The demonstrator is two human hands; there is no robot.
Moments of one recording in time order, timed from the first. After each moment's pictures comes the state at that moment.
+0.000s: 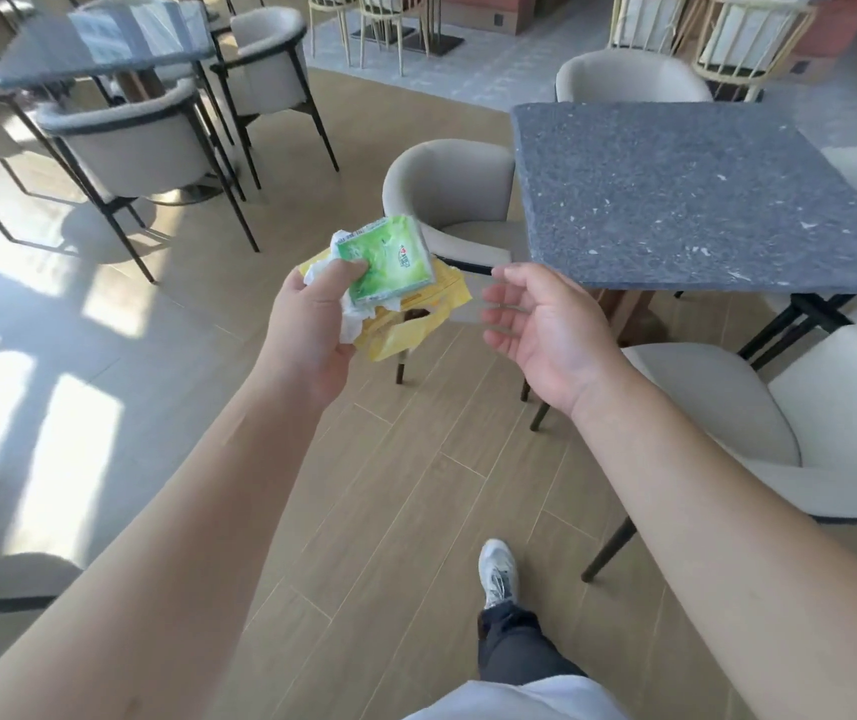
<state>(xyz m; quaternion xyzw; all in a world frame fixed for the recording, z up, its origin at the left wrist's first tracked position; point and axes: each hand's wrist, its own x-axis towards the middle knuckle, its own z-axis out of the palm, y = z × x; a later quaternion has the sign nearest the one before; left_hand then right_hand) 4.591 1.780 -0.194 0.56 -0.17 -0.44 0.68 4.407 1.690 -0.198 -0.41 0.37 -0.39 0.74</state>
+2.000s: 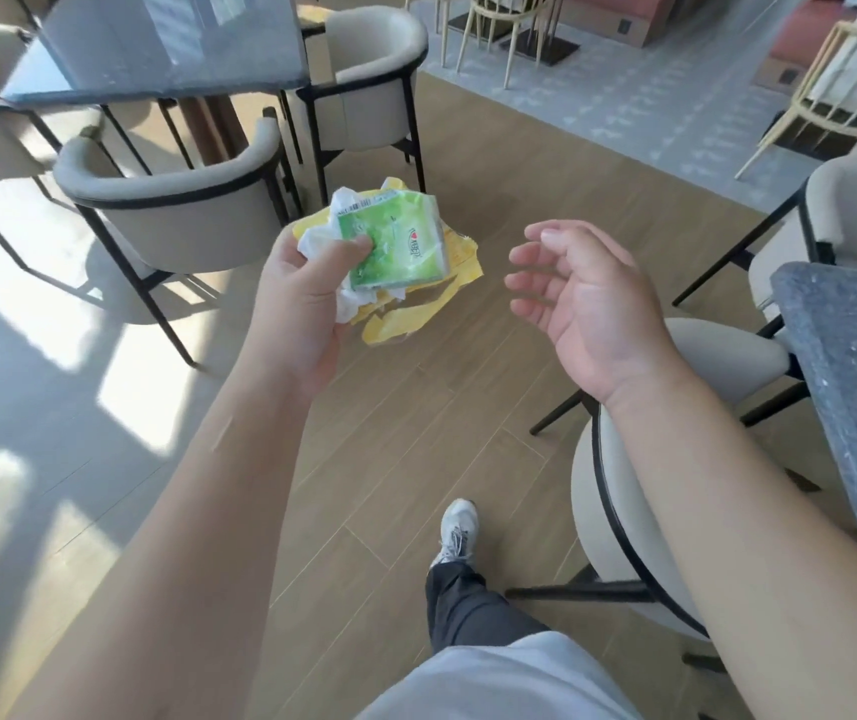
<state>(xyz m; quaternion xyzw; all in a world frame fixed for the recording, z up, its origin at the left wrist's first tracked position) 5.297 1.297 -0.192 0.51 -0.21 -0.38 0.74 5.115 1.172 -0.182 -0.51 0.32 -0.38 0.71</state>
